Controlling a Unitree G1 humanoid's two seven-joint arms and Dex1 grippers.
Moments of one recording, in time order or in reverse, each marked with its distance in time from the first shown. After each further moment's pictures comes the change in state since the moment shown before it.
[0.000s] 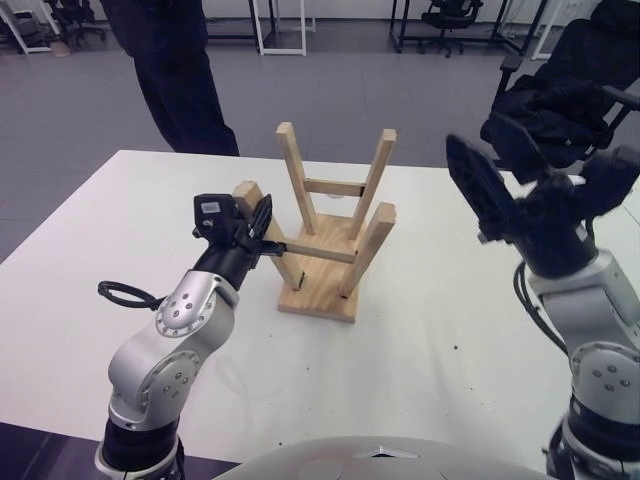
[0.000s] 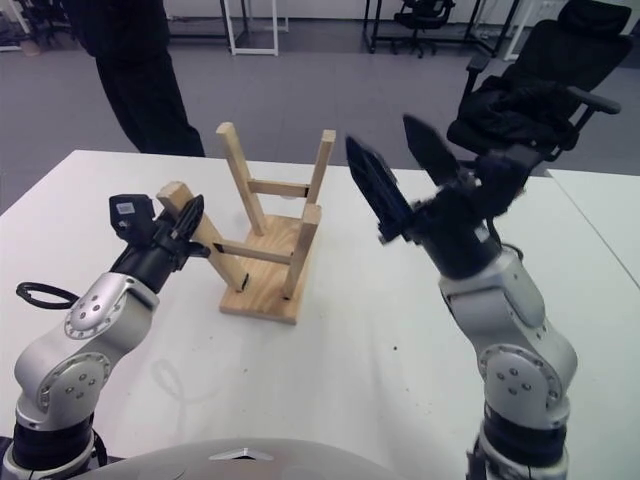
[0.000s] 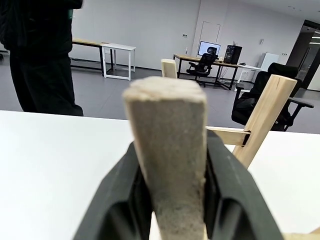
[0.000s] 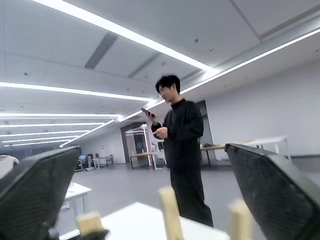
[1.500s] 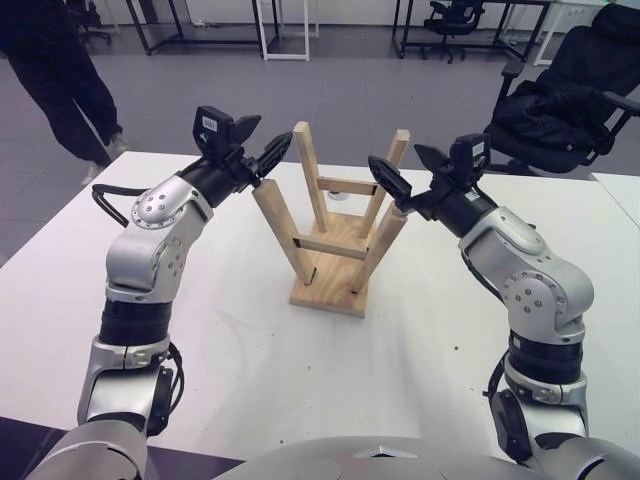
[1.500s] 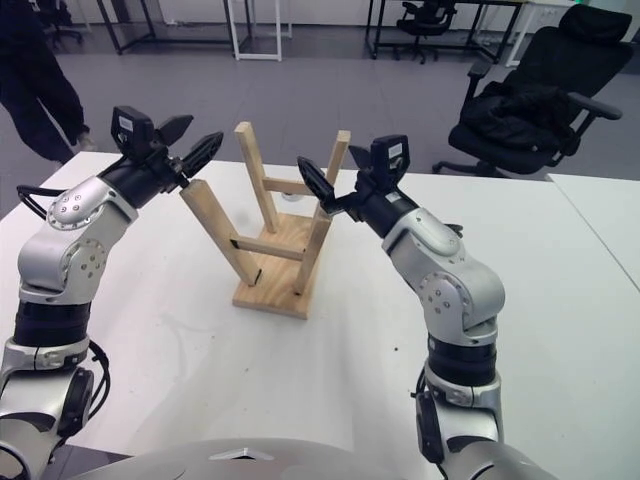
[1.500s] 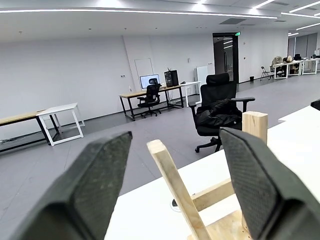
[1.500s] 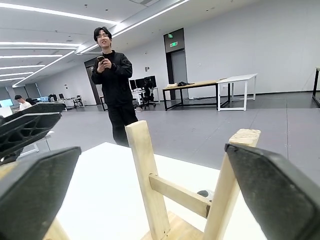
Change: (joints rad) left arm -0.449 0.117 0.092 0.648 0.181 -0.296 -0.753; right arm -0.127 0.171 -0.003 0.342 -0.336 0.249 0.127
